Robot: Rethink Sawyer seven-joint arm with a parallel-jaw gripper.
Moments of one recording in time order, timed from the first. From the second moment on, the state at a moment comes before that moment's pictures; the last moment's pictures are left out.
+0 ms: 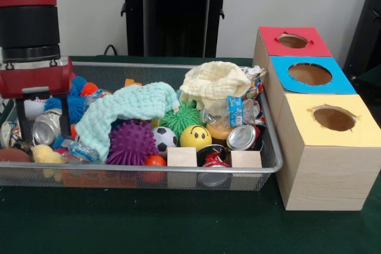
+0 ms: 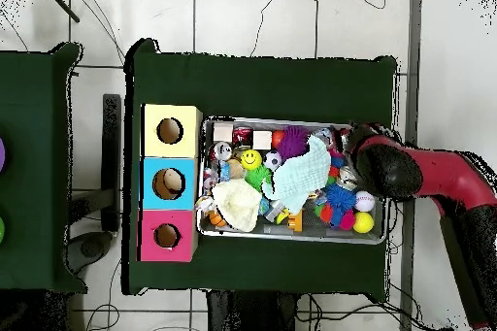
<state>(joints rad) -1.06 -0.51 0.78 1.53 -0.79 0.52 1.43</state>
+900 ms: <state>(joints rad) -1.06 -0.49 0.70 1.53 -0.79 0.52 1.43</state>
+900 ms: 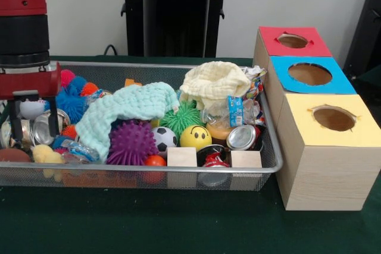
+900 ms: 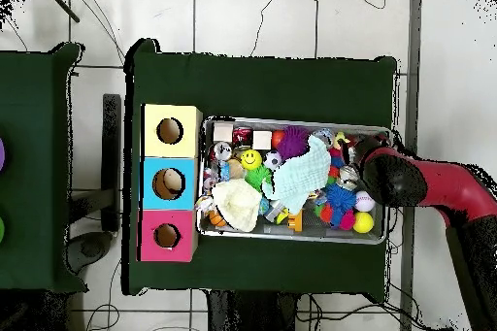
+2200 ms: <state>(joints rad) -1.09 -0.35 0.71 1.52 -0.80 0.51 1.43</state>
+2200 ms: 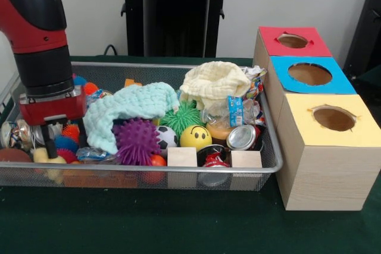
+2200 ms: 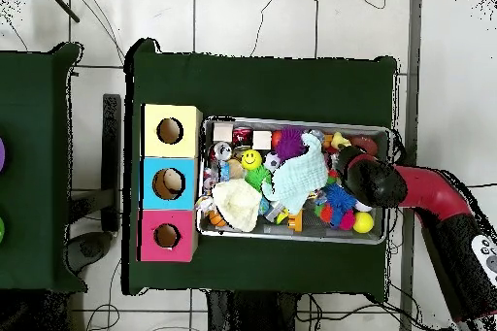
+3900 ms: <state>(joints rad) -1.11 -0.26 0.78 1.44 -0.85 0.56 1.42</state>
